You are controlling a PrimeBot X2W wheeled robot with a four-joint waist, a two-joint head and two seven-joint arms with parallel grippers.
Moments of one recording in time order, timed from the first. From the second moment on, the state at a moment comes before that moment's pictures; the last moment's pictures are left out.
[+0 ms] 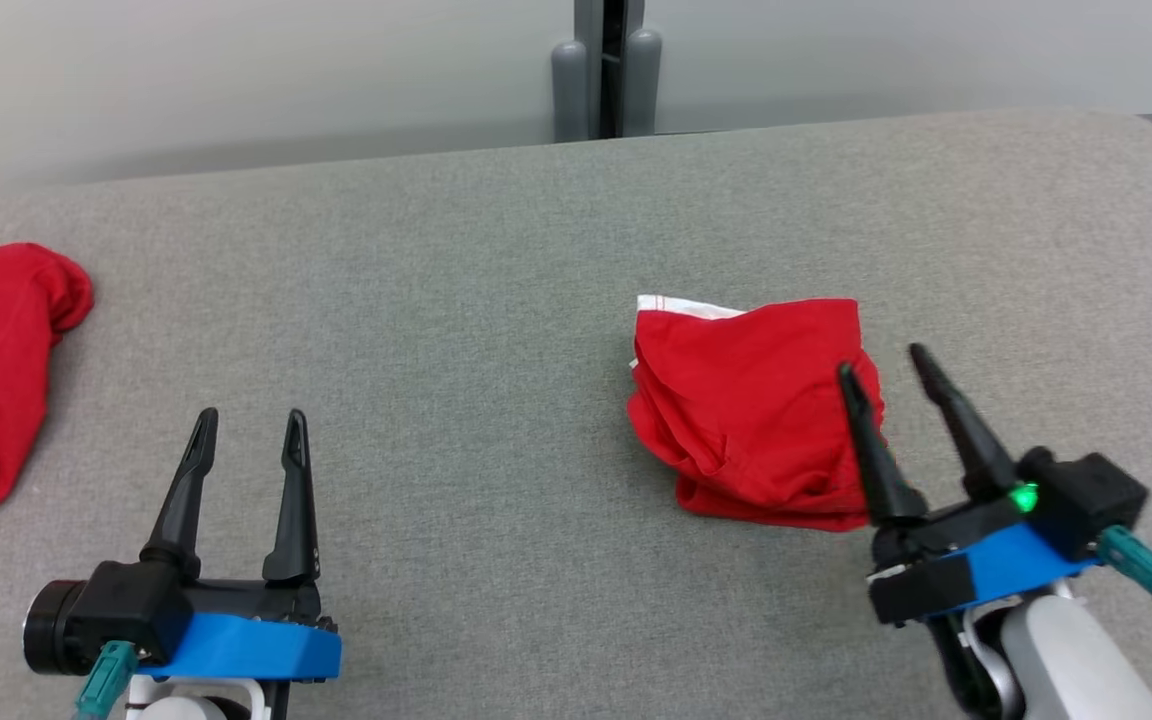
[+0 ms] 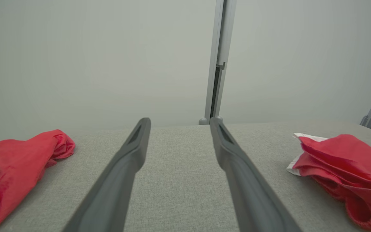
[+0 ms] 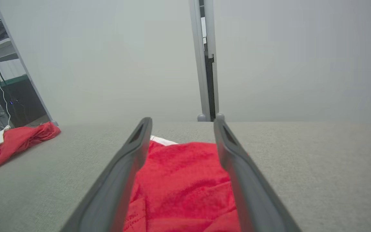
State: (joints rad) left arm -0.15 0.05 -0.03 0.11 -0.12 -0.06 -0.26; right arm -0.26 -0.21 0.24 0.19 0.32 0.13 -0.26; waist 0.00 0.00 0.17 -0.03
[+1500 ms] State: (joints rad) left arm -0.15 0.05 -0.04 0.14 -0.10 -0.02 -0.26; right arm -0.43 -0.19 0.19 0.67 0.15 0.13 -0.26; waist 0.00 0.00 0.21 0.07
